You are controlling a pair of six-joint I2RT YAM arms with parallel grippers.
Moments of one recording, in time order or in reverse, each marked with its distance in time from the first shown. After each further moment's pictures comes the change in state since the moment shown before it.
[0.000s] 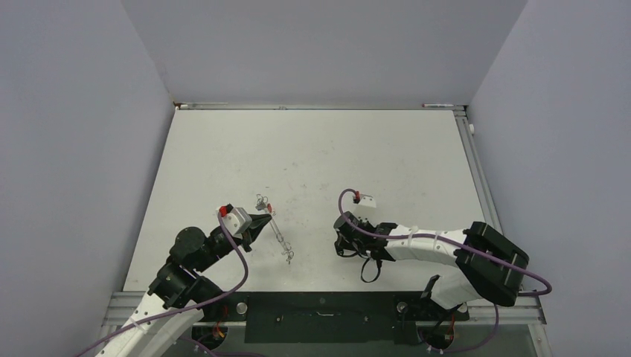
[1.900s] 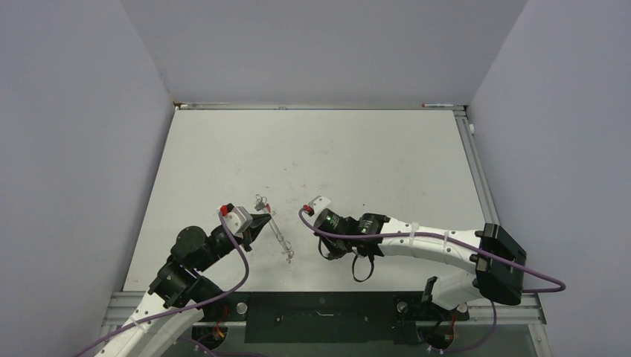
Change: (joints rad) left arm 0.000 0.008 0.000 -0.008 -0.015 0.003; right arm 0.161 0.000 0.334 -0.375 -0.160 -0.671
